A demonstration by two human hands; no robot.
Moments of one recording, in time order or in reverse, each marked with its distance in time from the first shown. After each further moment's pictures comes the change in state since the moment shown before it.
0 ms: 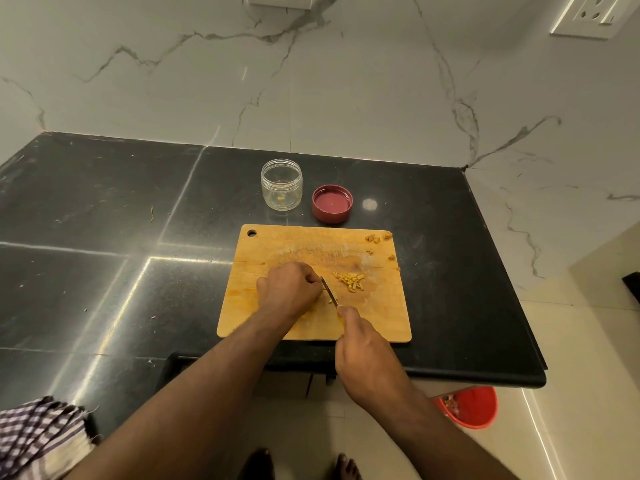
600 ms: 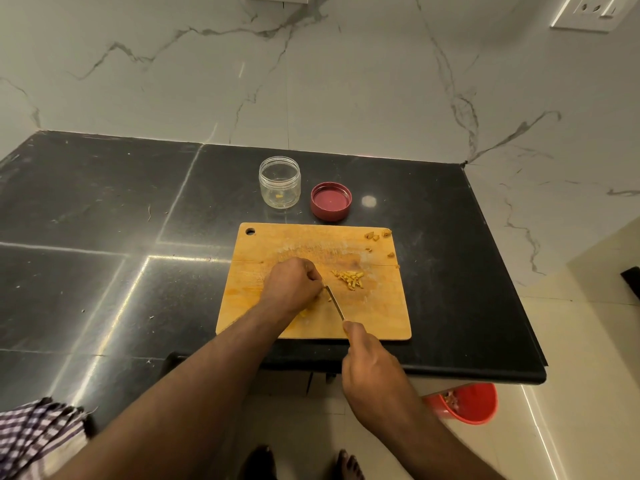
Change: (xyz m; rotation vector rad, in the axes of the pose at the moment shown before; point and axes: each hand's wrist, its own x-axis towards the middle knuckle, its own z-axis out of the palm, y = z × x) left_hand 0.007 0.004 -0.003 -0.038 -0.097 0.074; right_hand -0.026 0.005 -0.002 0.004 -0.013 0.002
